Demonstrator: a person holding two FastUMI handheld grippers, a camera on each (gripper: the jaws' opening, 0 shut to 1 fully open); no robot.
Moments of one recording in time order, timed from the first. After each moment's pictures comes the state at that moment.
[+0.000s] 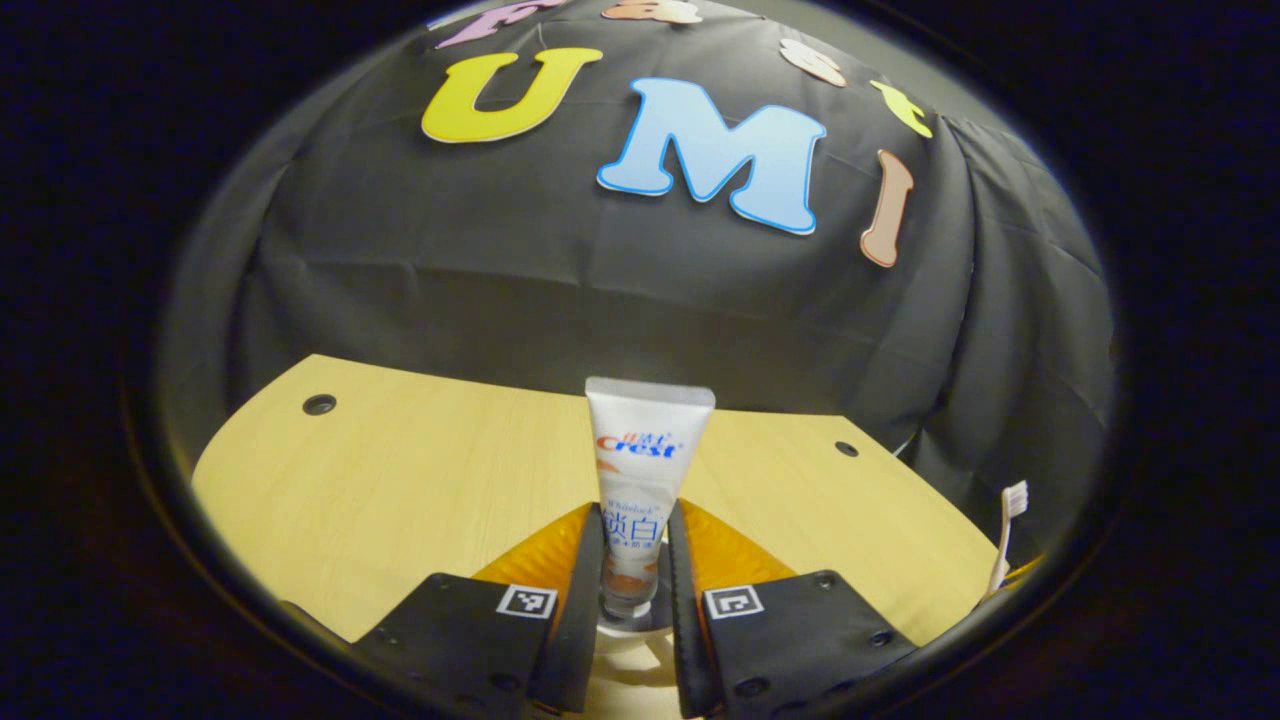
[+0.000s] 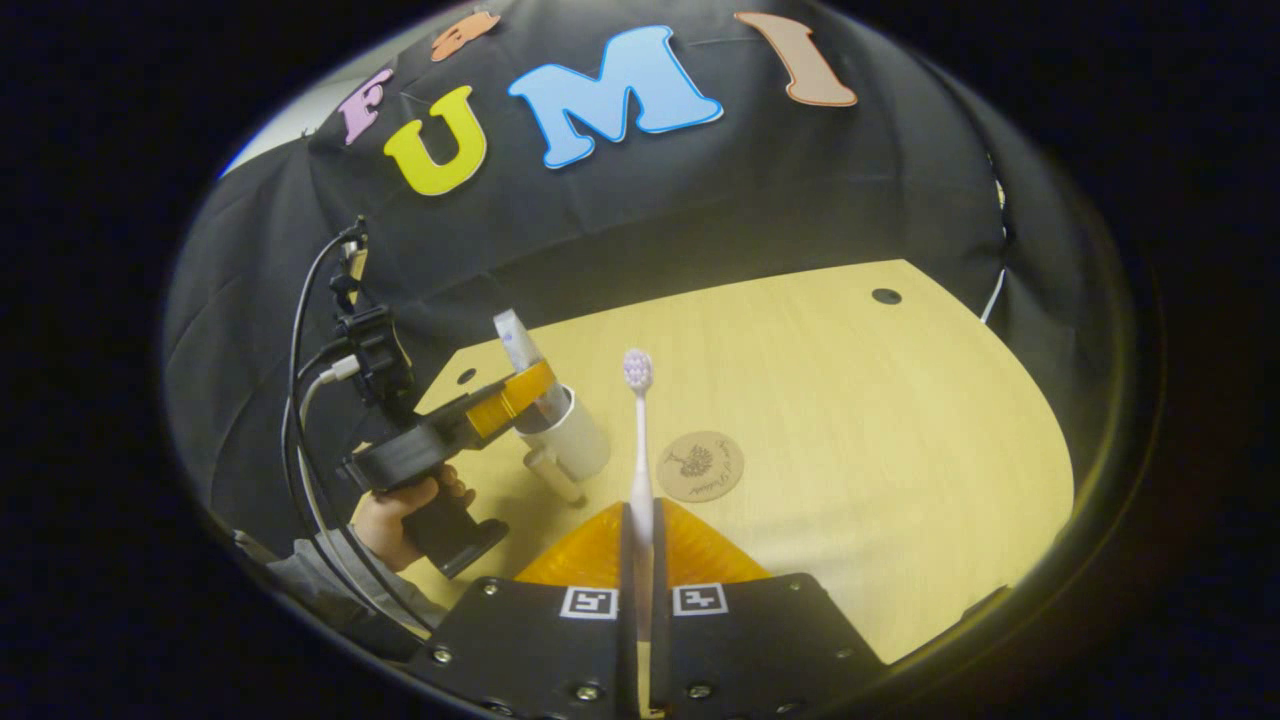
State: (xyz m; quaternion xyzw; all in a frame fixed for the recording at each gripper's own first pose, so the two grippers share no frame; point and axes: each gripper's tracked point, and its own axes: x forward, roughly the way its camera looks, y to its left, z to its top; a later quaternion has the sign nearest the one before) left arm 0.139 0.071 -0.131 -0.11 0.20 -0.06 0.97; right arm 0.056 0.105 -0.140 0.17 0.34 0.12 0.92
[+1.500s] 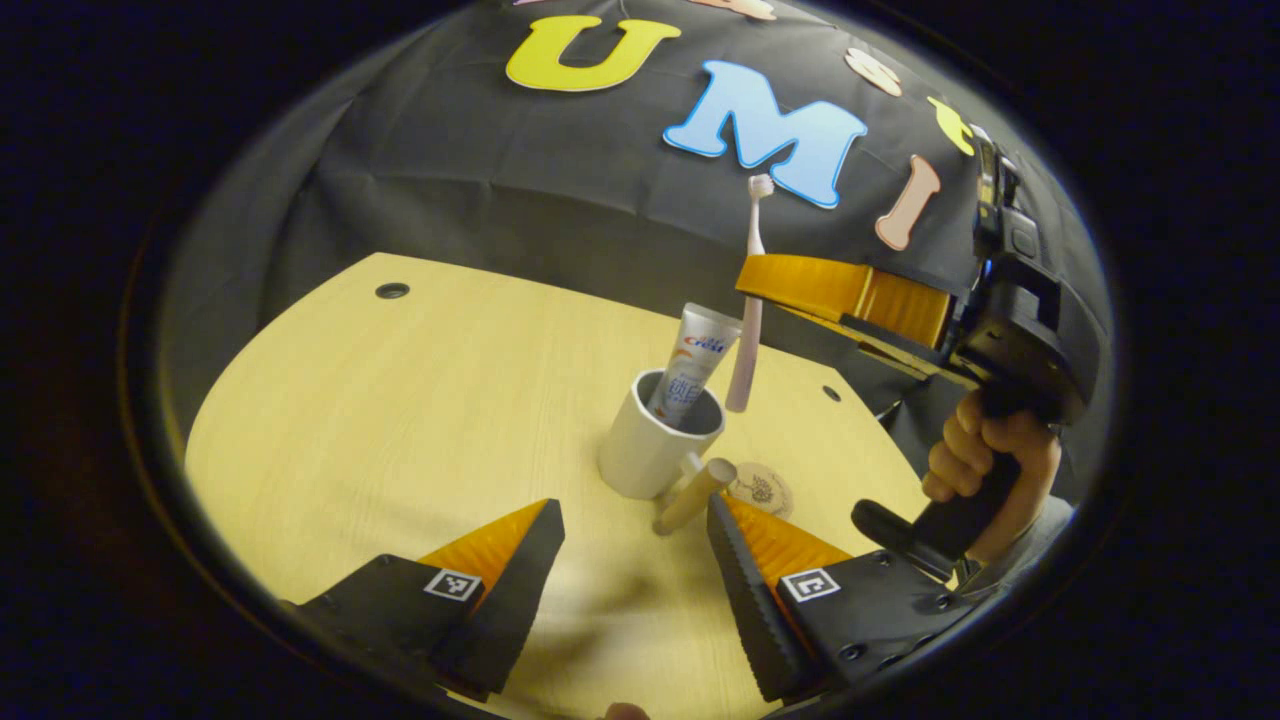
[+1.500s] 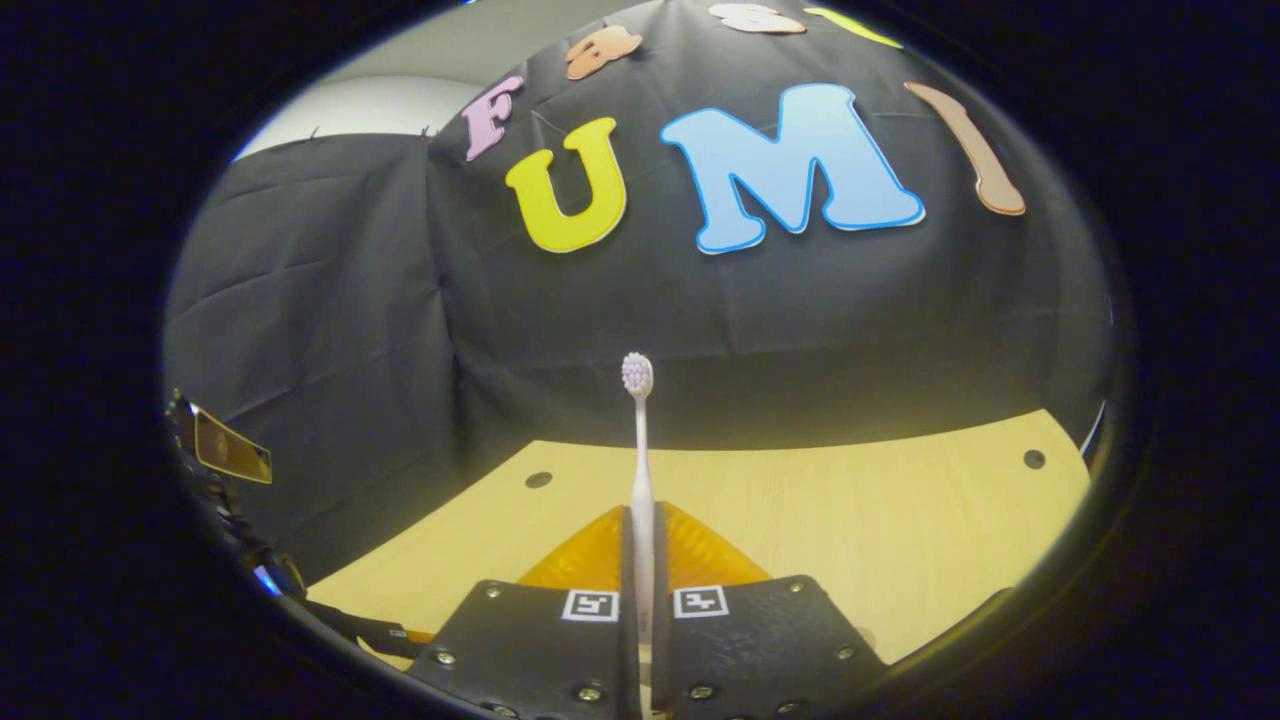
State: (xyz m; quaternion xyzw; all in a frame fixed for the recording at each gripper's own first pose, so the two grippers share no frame) left arm 0.051 0.075 -0.143 -0.17 0.30 -0.04 0.94; right arm 0.183 0.185 -0.107 0.10 0.14 0.23 0.96
